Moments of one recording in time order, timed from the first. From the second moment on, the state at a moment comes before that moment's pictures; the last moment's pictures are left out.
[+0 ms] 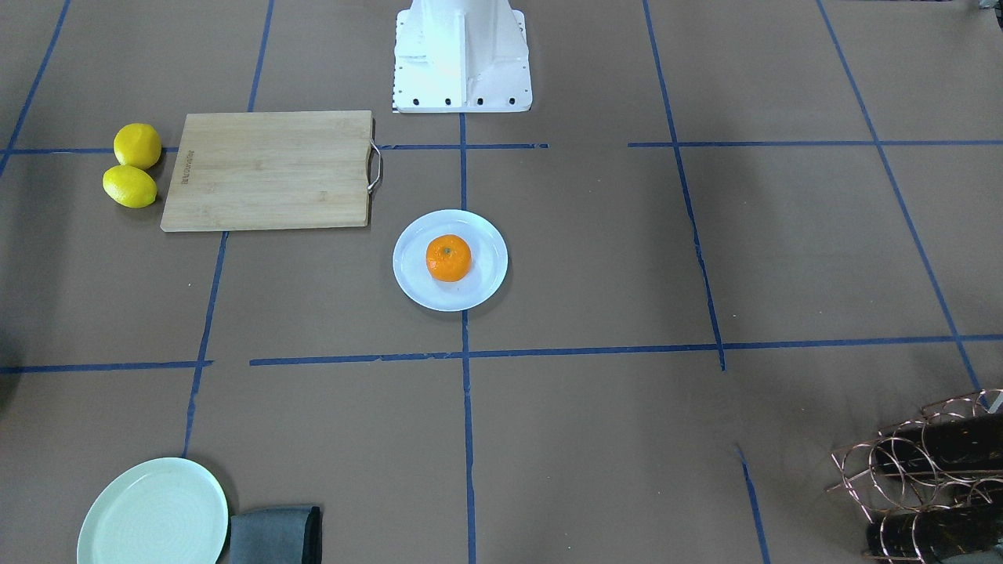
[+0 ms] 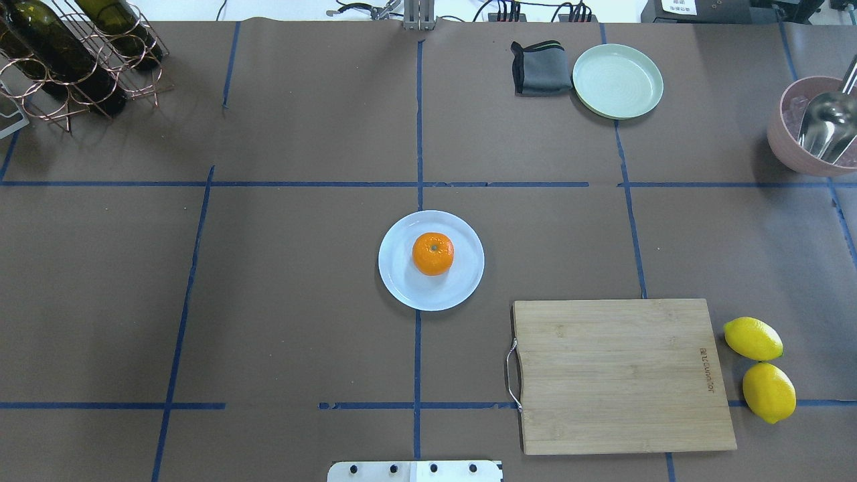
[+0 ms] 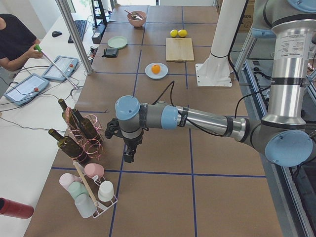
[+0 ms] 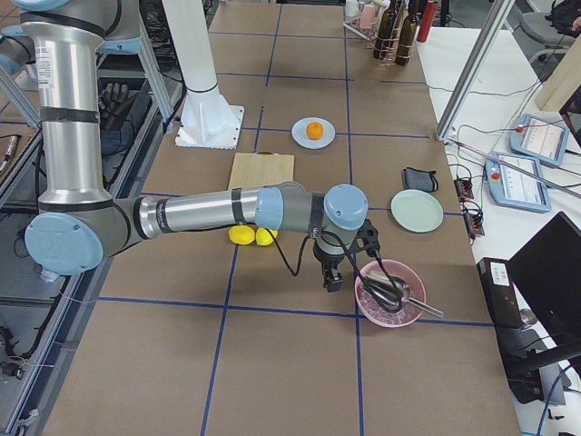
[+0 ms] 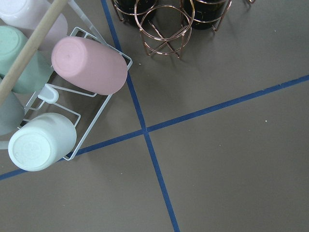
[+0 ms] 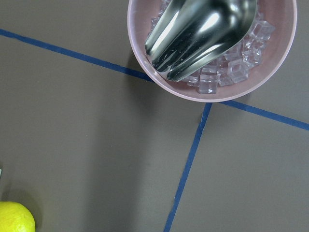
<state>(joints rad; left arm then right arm) -1.57 -1.56 -1.76 -1.43 -2.34 0.24 1.56 -1.56 1.75 -1.80 2.38 -0.32</state>
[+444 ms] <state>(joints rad) -1.57 -1.54 -1.76 -1.46 -2.36 0.24 1.56 -1.56 1.74 -1.80 2.37 -0.30</state>
